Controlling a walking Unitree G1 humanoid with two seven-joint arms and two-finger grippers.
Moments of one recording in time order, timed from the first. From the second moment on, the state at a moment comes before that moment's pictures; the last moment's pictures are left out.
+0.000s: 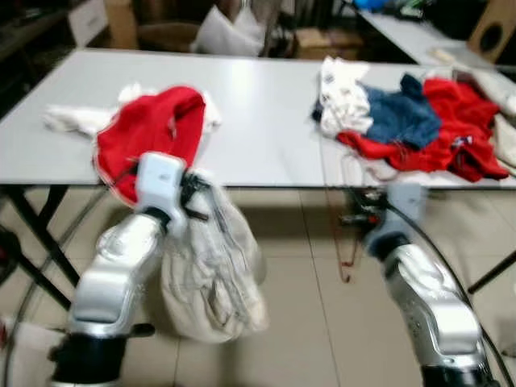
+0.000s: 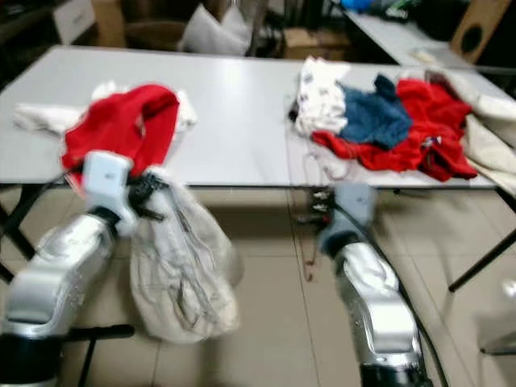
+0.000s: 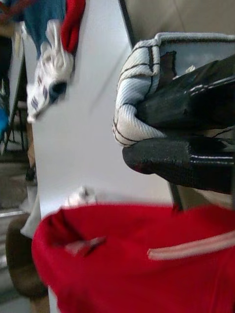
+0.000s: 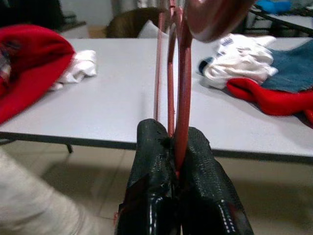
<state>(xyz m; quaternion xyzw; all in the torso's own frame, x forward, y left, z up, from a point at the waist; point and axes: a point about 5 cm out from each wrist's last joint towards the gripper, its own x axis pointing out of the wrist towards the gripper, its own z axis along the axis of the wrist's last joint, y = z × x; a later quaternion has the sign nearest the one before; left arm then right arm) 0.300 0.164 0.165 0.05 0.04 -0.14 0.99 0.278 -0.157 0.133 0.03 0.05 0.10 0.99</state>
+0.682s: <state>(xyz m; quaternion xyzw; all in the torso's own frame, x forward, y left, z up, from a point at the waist) 0.305 0.140 0.175 0.03 0.01 -0.17 0.98 0.278 -0.176 0.133 0.01 0.05 0.08 1.00</state>
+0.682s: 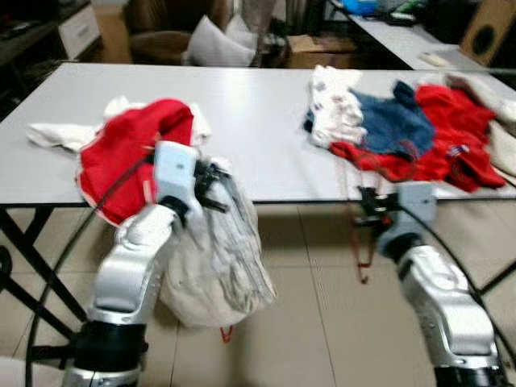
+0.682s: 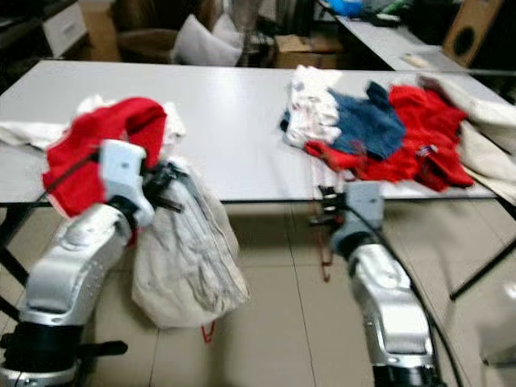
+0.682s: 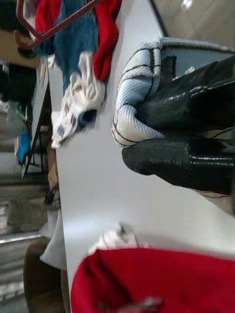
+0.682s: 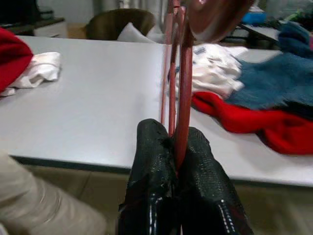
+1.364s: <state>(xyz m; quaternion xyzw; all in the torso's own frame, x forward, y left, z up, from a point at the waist) 0.306 0.155 0.177 0.04 0.01 -0.15 0.99 0.282 -0.160 0.136 0.02 0.04 0.10 0.99</state>
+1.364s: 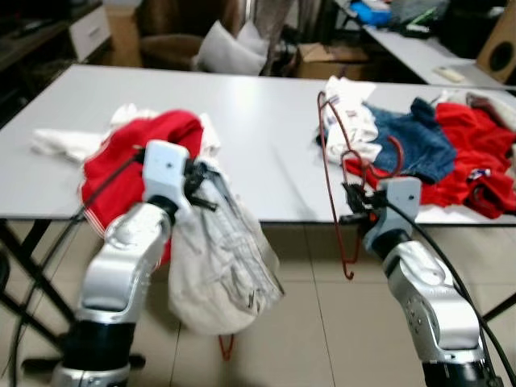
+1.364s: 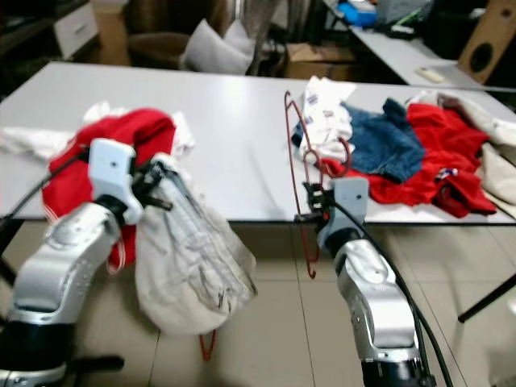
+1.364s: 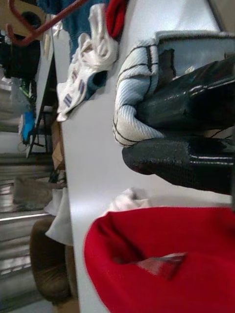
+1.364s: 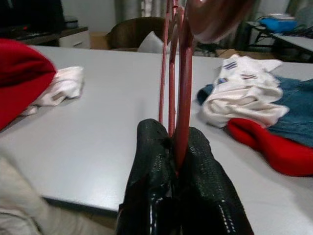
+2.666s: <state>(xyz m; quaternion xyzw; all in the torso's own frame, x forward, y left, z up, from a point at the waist) 0.405 0.162 0.279 0.17 -0.07 -0.16 0.97 0.214 -0.229 0.216 -0.18 0.12 0.47 0.86</state>
